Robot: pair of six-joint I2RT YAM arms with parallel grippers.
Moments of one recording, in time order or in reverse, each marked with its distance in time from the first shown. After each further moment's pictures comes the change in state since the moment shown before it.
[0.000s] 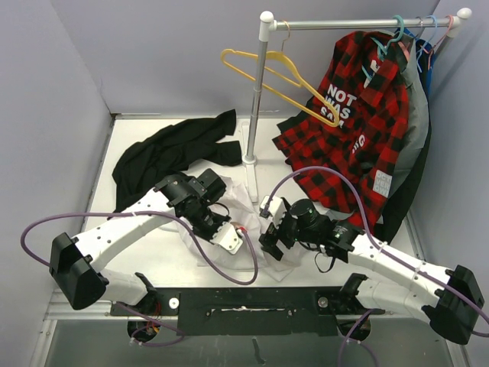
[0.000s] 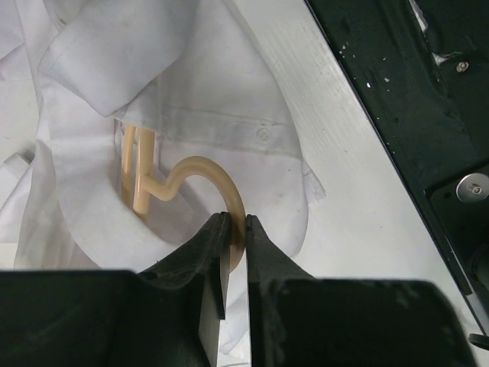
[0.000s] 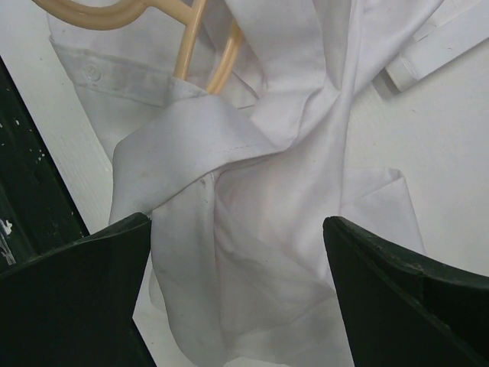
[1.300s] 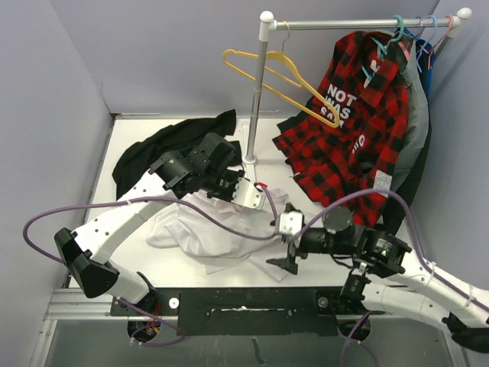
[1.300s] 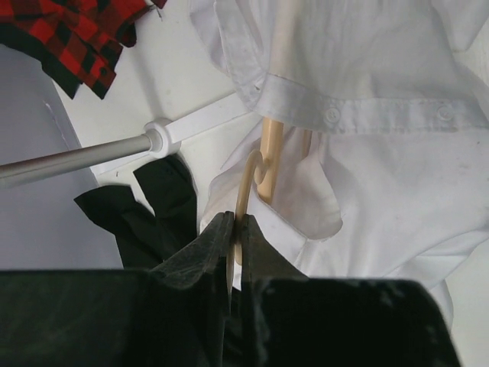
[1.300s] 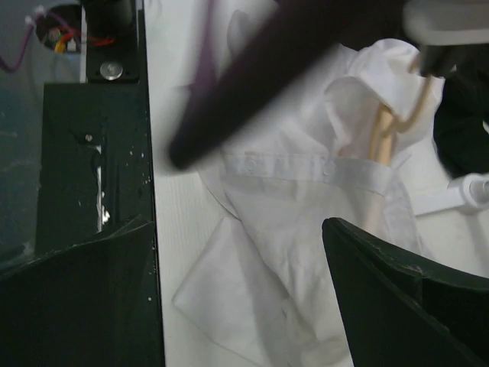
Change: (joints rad) left arm 0.000 0.106 0.356 0.166 -0.266 -0.171; right arm 0.061 -0.257 0.225 -0.219 -0.198 -0.129
